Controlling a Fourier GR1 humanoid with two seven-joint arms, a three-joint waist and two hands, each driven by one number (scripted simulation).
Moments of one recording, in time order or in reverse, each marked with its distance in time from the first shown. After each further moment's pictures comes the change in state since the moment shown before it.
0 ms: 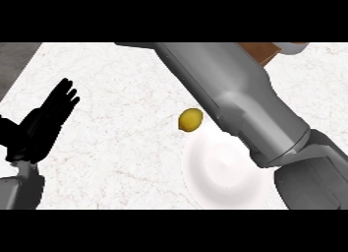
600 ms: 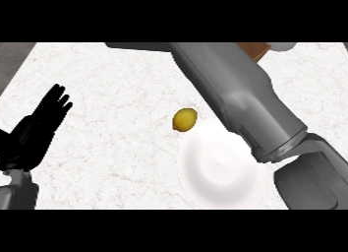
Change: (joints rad) left arm 0.054 0.003 0.023 -0.027 0.002 0.003 -0.017; right arm 0.038 0.002 -0.044 0.138 0.023 -0.113 -0.063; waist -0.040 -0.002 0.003
